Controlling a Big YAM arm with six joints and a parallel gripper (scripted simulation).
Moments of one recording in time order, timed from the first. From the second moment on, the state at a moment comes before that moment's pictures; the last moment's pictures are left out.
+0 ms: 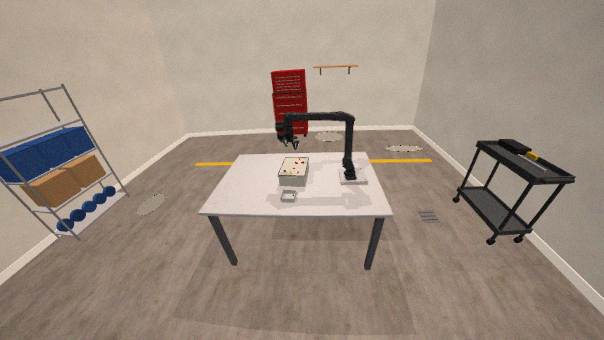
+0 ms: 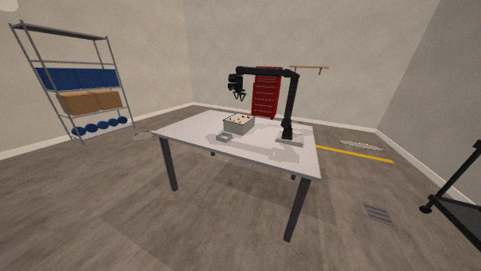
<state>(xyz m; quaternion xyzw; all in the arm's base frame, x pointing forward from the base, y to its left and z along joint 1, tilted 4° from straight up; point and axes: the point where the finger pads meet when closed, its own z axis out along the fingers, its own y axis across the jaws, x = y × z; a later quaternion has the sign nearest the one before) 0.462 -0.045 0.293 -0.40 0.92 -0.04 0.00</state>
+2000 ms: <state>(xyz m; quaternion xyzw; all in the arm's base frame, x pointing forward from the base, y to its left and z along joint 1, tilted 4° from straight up) 0.472 0.071 0.301 -0.65 0.76 -0.03 0.01</state>
